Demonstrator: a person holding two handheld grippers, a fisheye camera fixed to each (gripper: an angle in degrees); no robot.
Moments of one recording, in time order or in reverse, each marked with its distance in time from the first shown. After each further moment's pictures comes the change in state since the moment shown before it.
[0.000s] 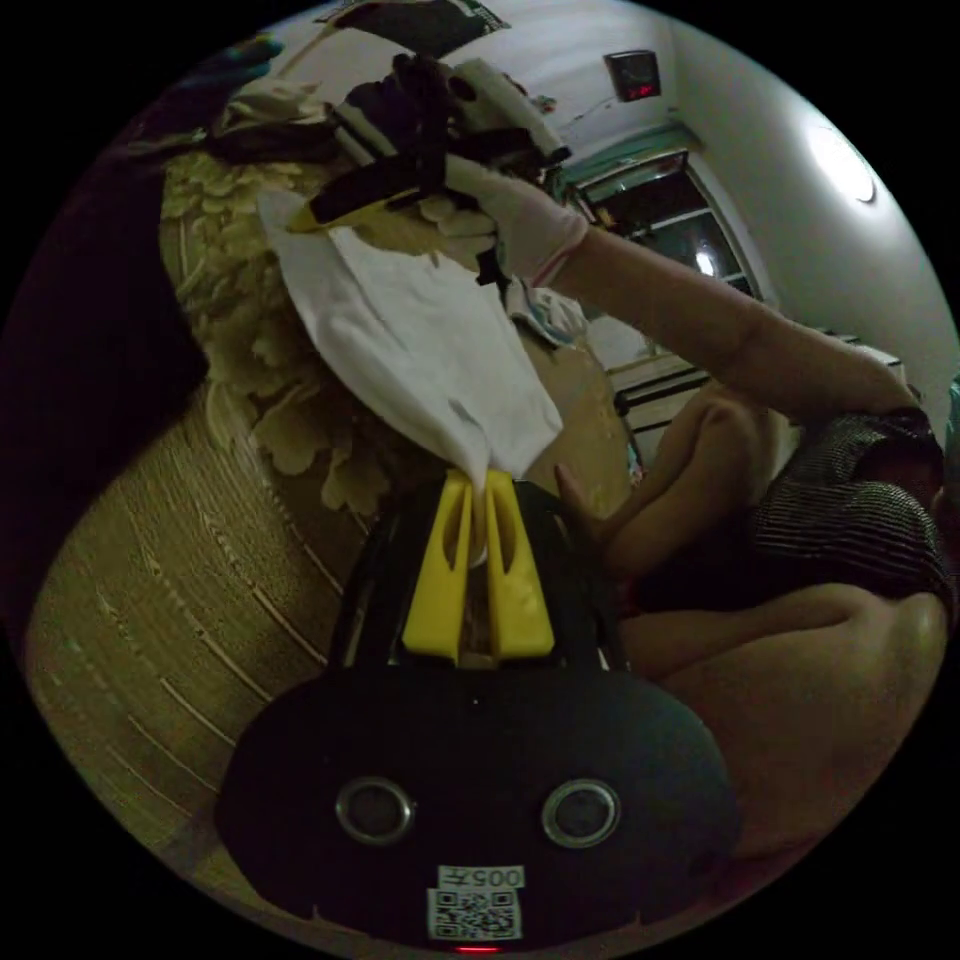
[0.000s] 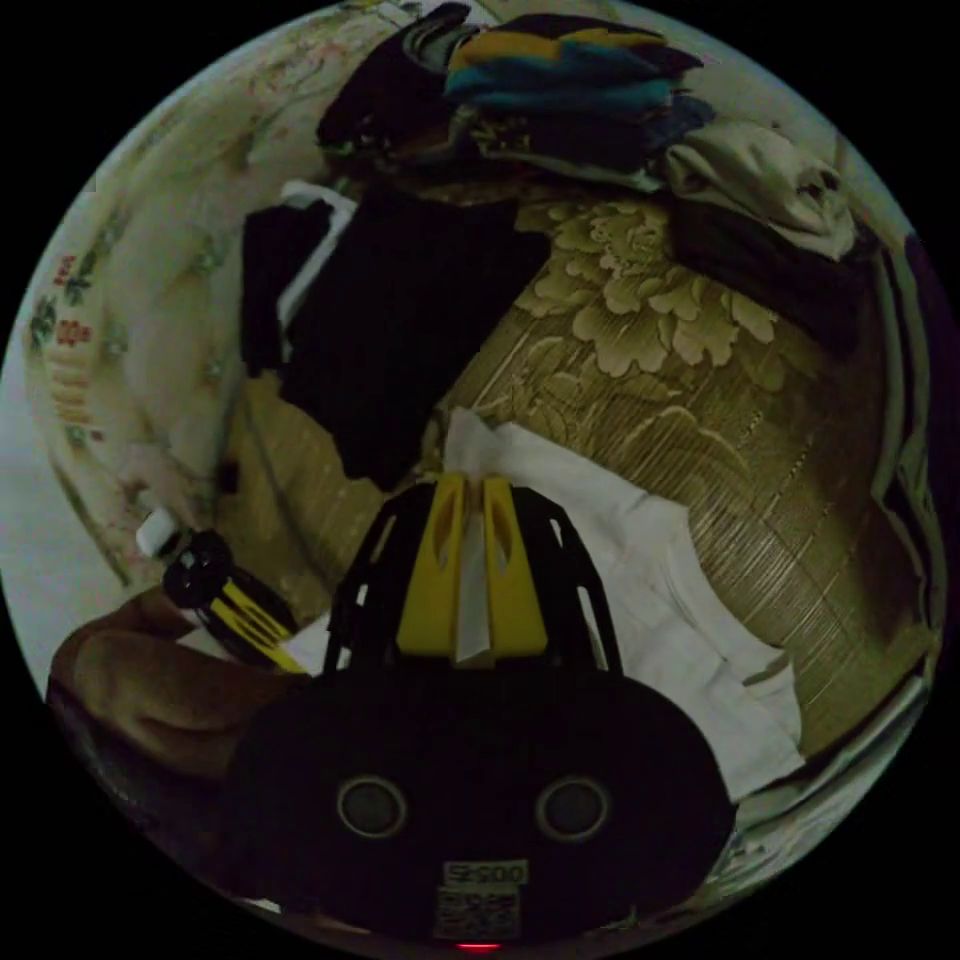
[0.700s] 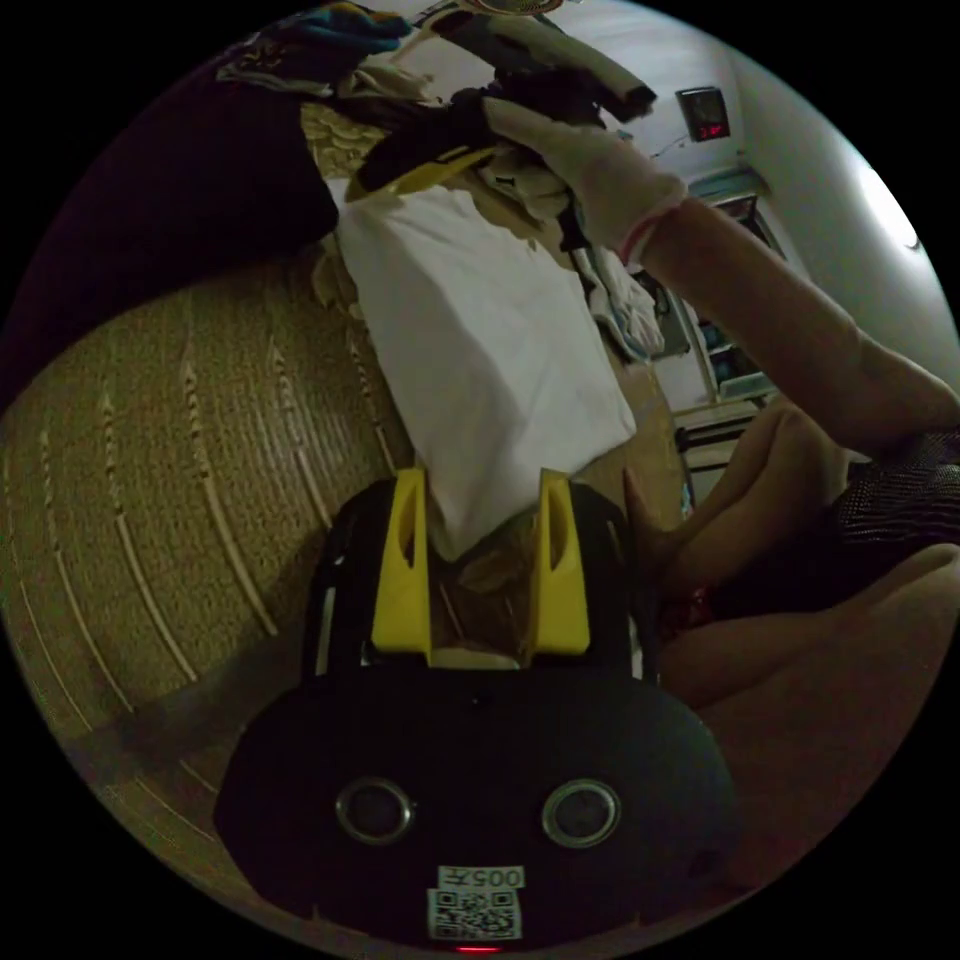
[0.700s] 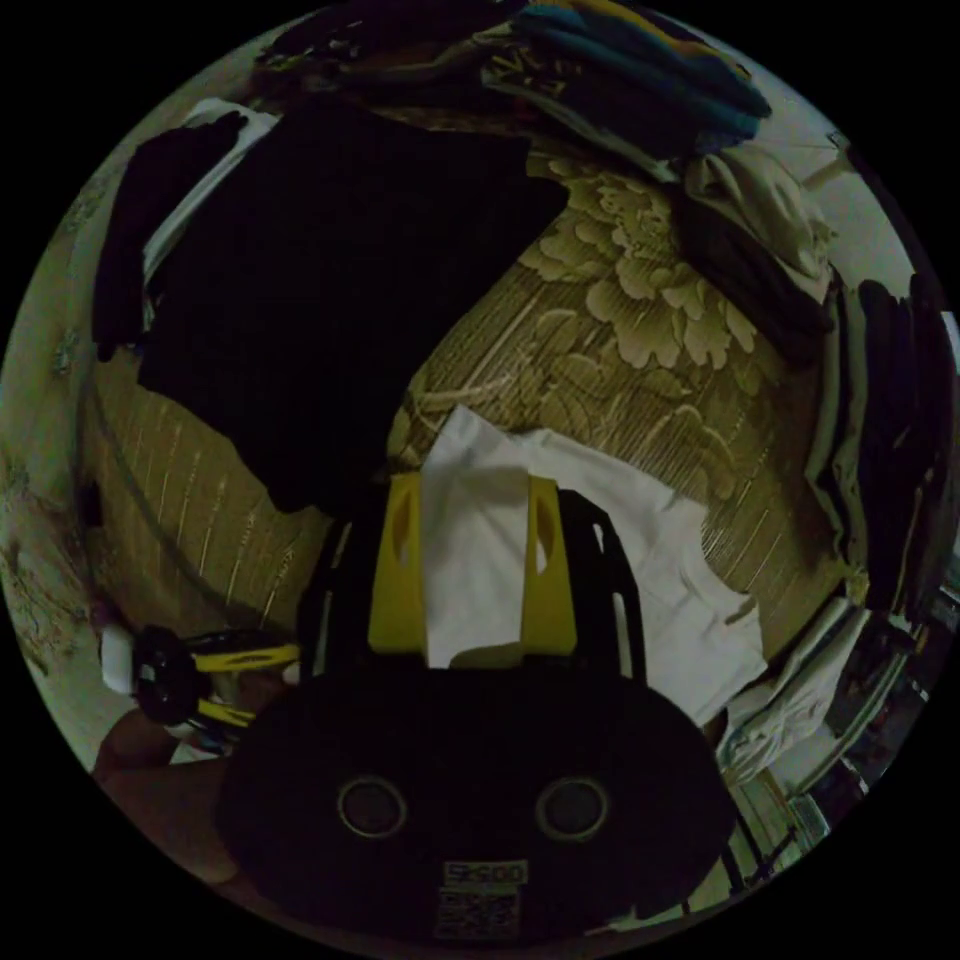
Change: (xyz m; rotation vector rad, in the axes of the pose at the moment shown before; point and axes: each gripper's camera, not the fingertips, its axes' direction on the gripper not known) left arm -0.146 0.098 -0.034 0.084 -0.138 -0.175; right arm -0.115 -0.077 0.051 -0.174 0.474 0.103
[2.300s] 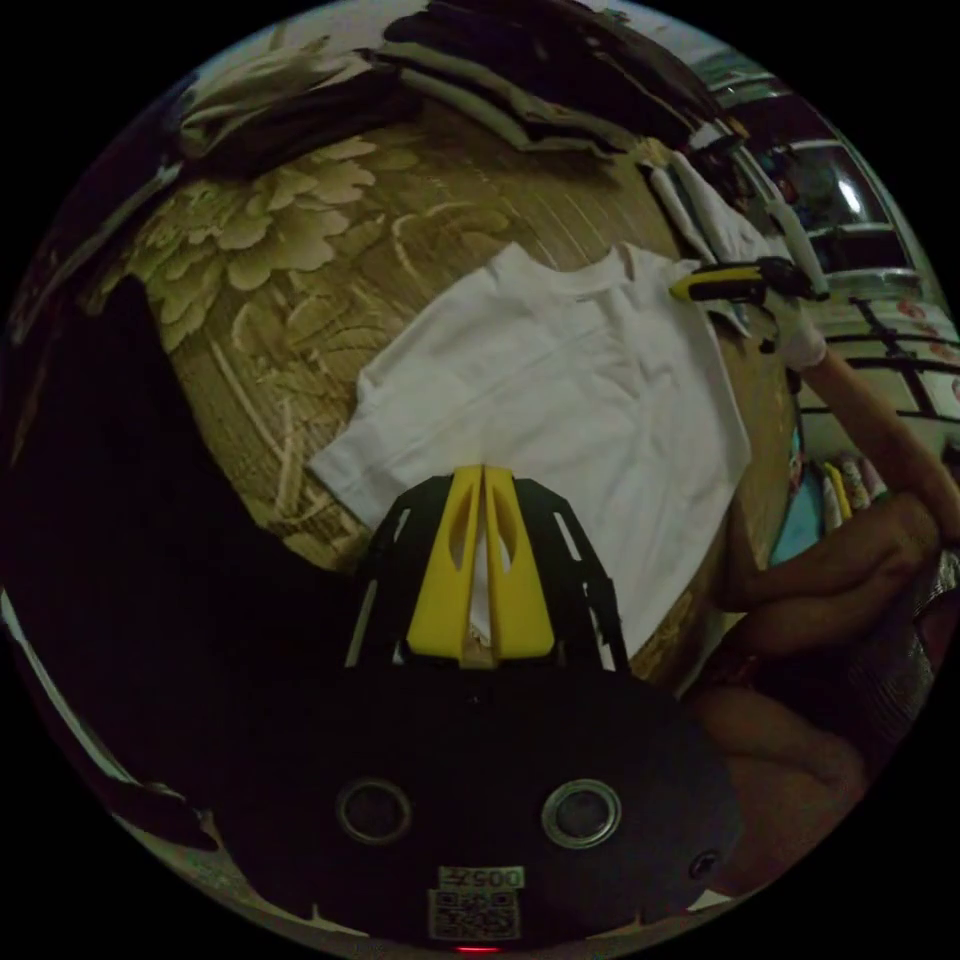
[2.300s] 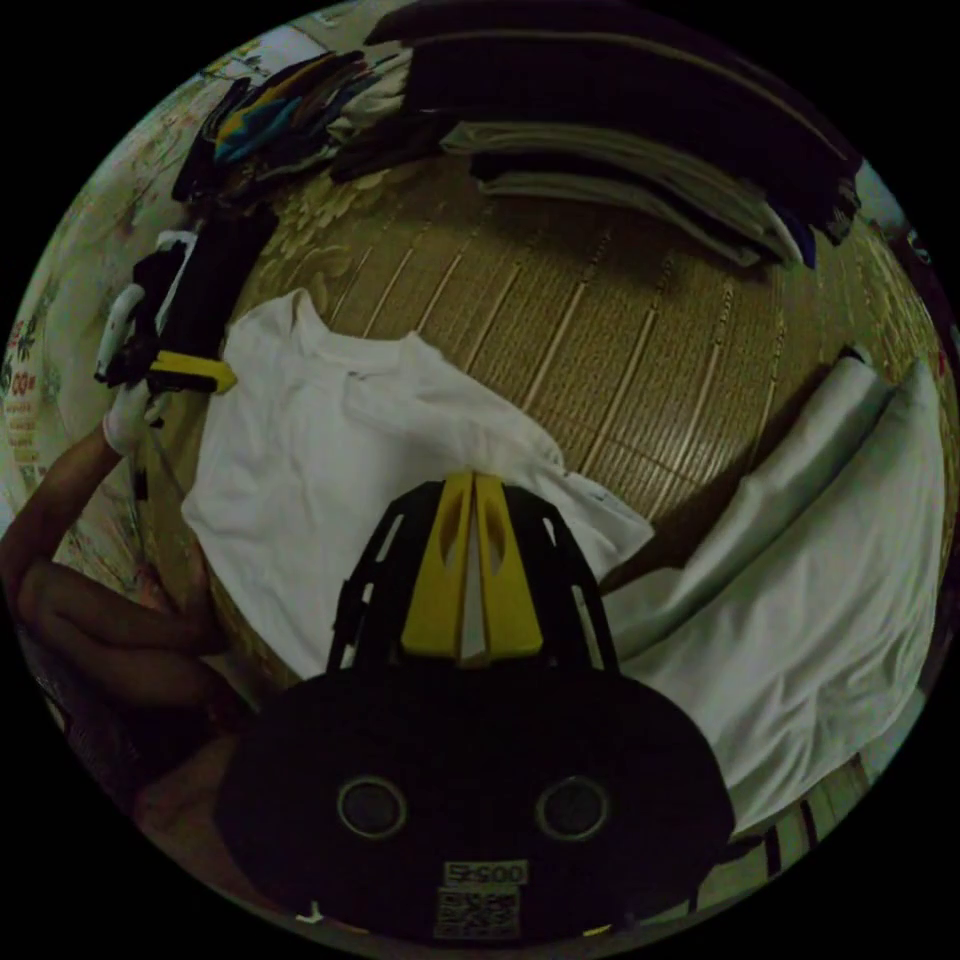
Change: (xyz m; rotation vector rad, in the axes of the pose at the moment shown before) left arm -0.056 -0.378 0.061 -0.311 -0.344 0.105; right arm 0.334 0.266 0.062 0.106 -0.249 0.163
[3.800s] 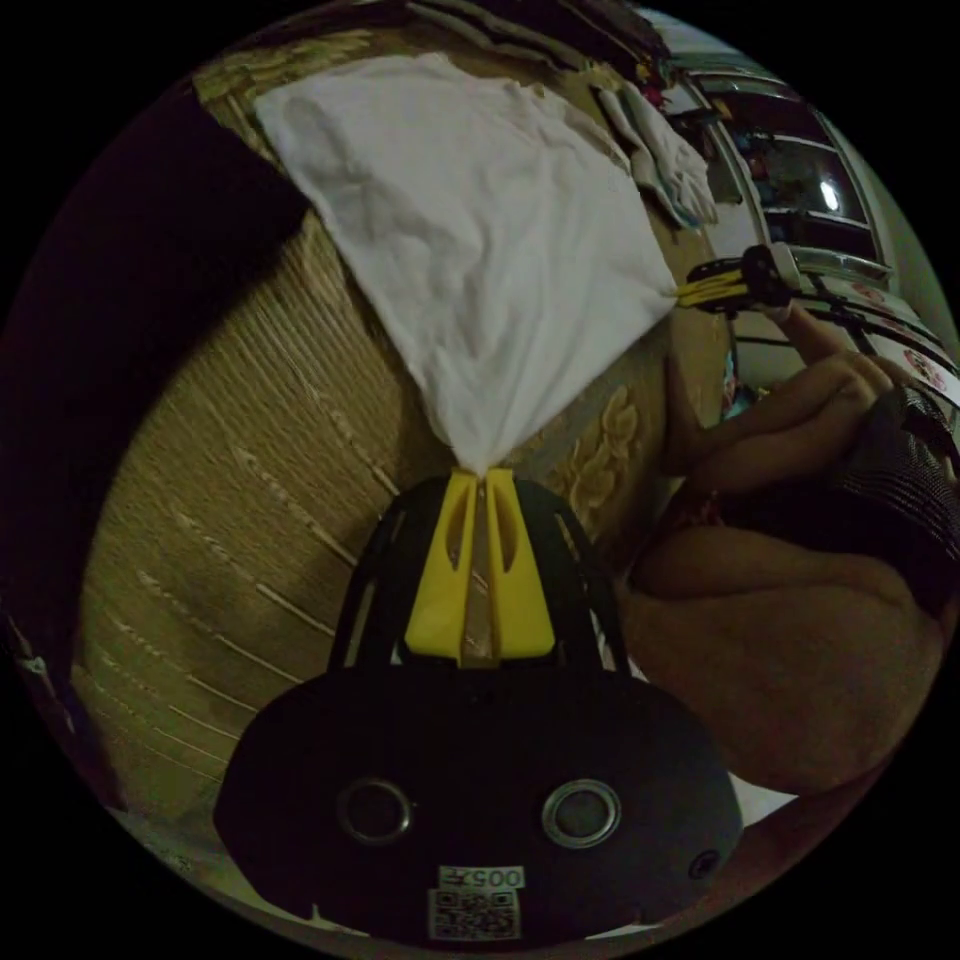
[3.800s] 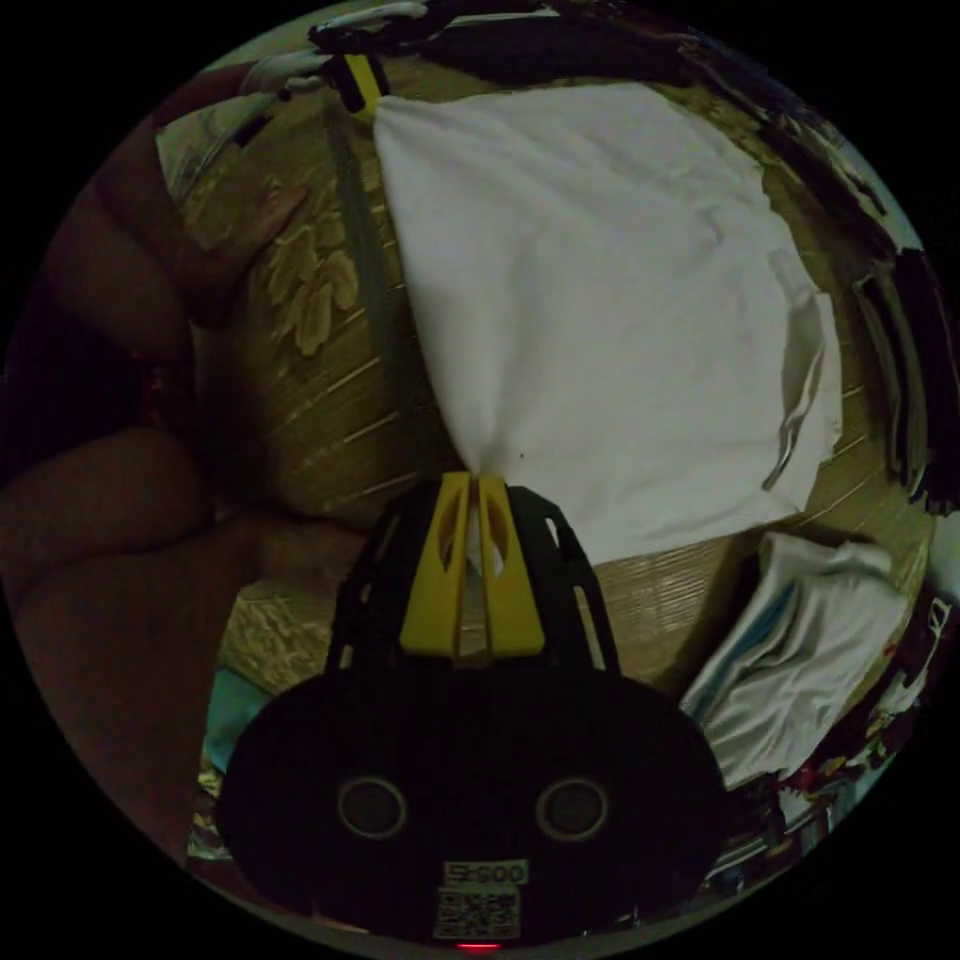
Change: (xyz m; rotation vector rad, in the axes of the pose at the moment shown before) left arm -0.017 0.104 0.060 -0.210 0.248 0.034; right arm -0.126 0.125 0.189 -0.330 0.143 -0.721
